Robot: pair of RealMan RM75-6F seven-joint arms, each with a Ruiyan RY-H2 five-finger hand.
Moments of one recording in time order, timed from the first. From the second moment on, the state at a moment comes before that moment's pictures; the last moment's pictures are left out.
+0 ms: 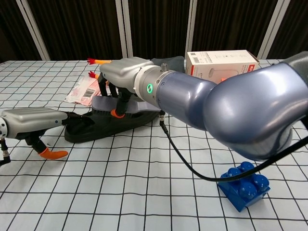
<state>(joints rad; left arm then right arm) -0.66 -1.44 -0.02 -1.38 1.39 0.74 0.08 1.23 -1.89 0.32 -1.35 -0.70 0.98 -0.76</state>
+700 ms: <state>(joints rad) -0.66 -1.44 0.00 -1.38 1.37 0.75 0.11 1.20 -1.88 0.28 -1.25 -0.69 0.97 -0.77</state>
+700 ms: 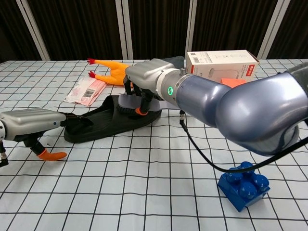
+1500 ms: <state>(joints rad) -0.67 -1.44 0.00 -1.41 1.34 0.76 0.15 1.21 -1.90 0.27 -1.34 -0.71 1.00 -0.84</state>
